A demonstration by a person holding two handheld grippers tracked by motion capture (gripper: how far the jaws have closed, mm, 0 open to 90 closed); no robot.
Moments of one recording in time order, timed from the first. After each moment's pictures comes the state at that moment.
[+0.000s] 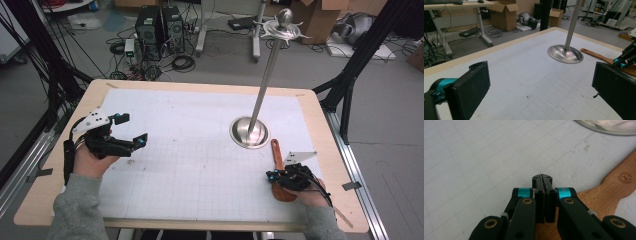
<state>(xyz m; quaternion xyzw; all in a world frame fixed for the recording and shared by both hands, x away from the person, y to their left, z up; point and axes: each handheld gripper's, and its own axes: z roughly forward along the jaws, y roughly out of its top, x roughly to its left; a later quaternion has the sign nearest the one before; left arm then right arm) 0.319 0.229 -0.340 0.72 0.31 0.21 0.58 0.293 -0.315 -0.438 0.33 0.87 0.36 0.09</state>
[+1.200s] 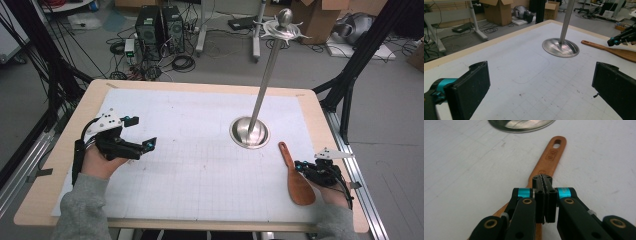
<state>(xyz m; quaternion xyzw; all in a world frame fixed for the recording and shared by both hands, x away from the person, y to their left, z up) 0.320 0.211 -0.347 0.74 0.30 0.20 0.56 0.295 -0.388 -0.435 0.45 0.79 0.39 0.18</state>
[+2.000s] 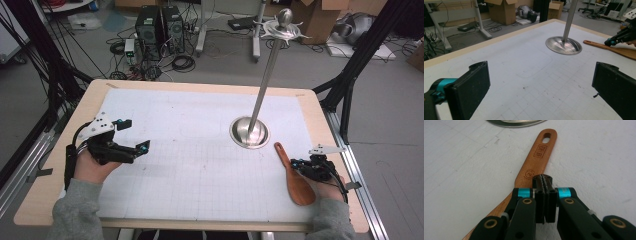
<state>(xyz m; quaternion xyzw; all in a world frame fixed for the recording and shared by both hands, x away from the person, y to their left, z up) 0.308 0.224 -0.348 0.74 0.31 0.20 0.56 0.314 -0.383 -0.444 0.44 0.80 0.37 0.16</state>
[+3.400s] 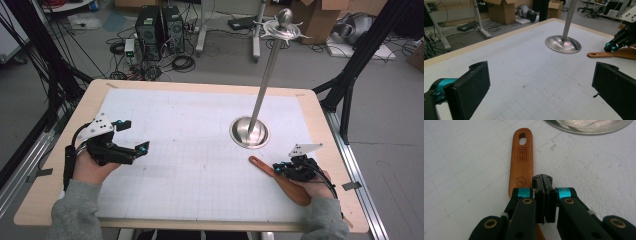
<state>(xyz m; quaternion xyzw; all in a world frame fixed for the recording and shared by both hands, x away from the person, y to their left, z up) 0.307 0.225 -0.349 0.74 0.31 0.20 0.56 0.318 -0.336 -0.438 0.34 0.86 0.36 0.10</state>
